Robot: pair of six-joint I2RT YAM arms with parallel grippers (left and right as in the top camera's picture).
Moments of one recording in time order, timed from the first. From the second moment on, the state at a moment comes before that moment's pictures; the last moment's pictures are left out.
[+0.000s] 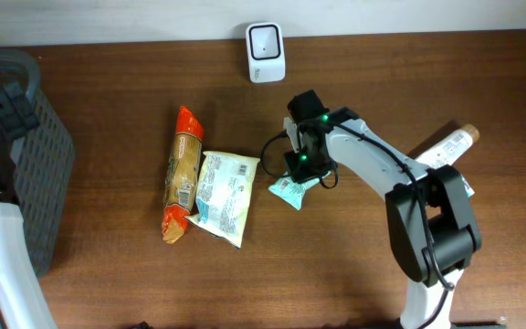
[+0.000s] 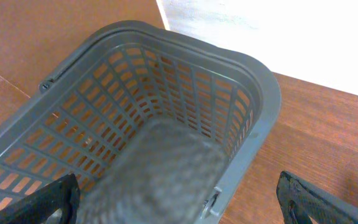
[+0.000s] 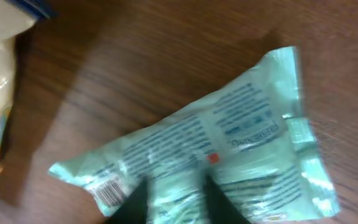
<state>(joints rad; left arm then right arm) 0.39 1.38 1.65 -0.83 -0.24 0.06 0.42 2.03 1.45 -0.86 -0.18 0.07</state>
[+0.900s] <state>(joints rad) 0.39 1.38 1.65 -0.83 -0.24 0.06 0.21 2.07 1.66 -1.06 -0.24 -0.01</state>
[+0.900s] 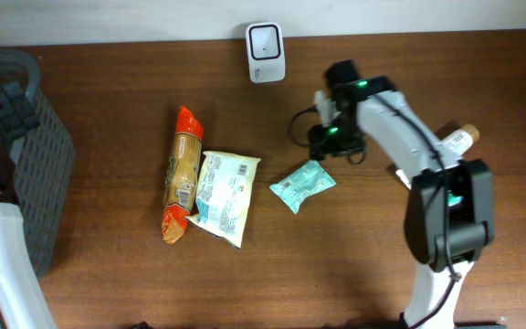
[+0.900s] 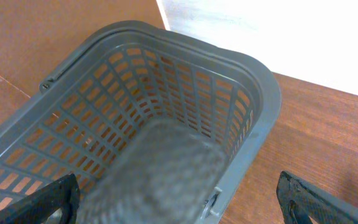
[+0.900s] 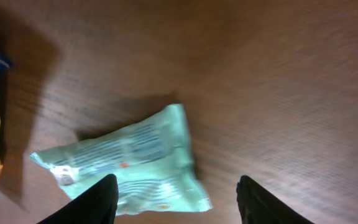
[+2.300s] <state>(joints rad) 0.39 1.38 1.65 -0.83 -0.24 0.06 0.03 1.53 1.46 -0.87 -0.76 0.17</state>
